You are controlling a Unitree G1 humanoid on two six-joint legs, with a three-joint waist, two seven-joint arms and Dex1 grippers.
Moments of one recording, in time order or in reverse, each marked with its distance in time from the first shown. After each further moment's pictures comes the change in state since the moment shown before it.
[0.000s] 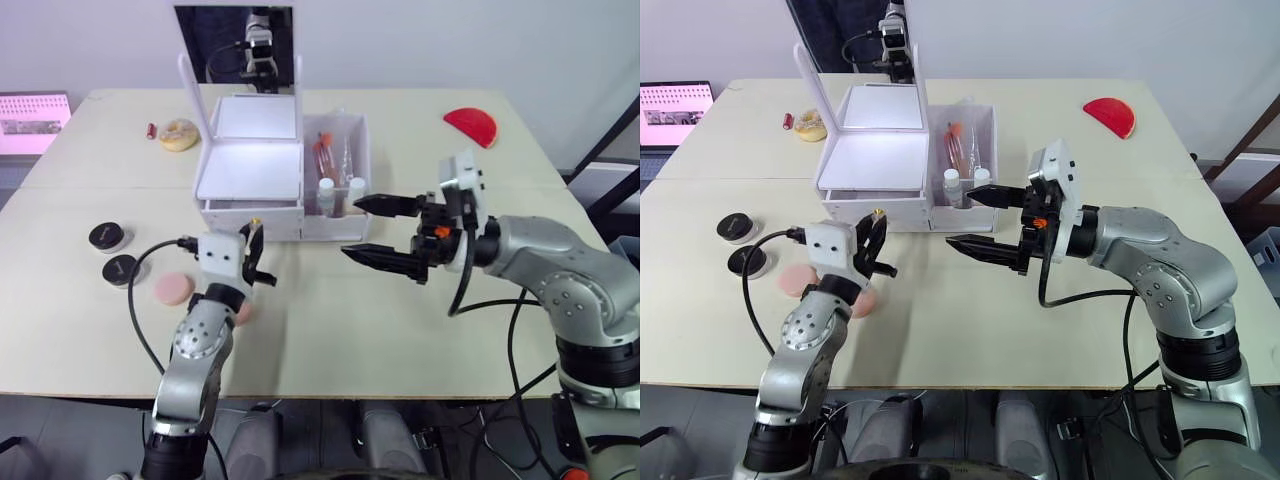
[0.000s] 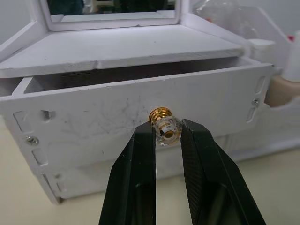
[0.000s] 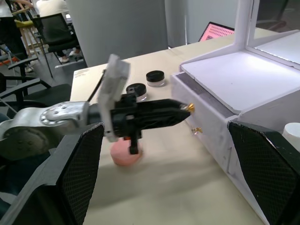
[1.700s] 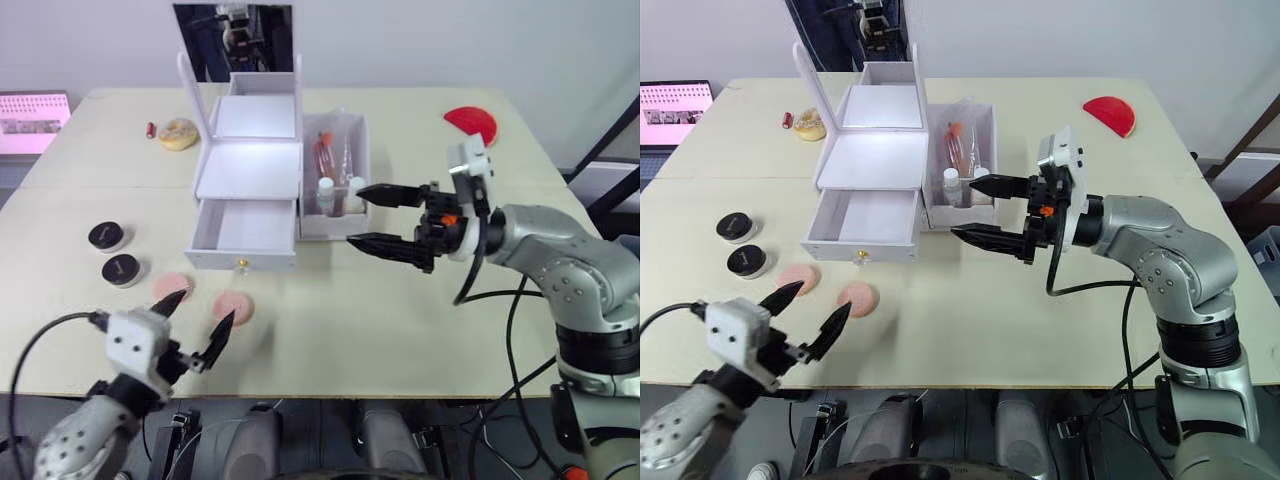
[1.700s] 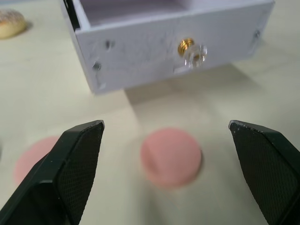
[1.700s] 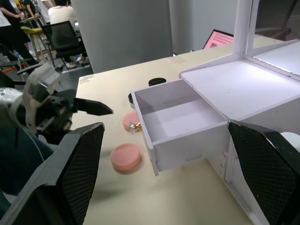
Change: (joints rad) left arm 0.587 0.322 0.441 -0.328 -0.403 0.068 -0.348; right arm -0.036 -0.022 -0.006 0.086 -0.019 -0.041 0.080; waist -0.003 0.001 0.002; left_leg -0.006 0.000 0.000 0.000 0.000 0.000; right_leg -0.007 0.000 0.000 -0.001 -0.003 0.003
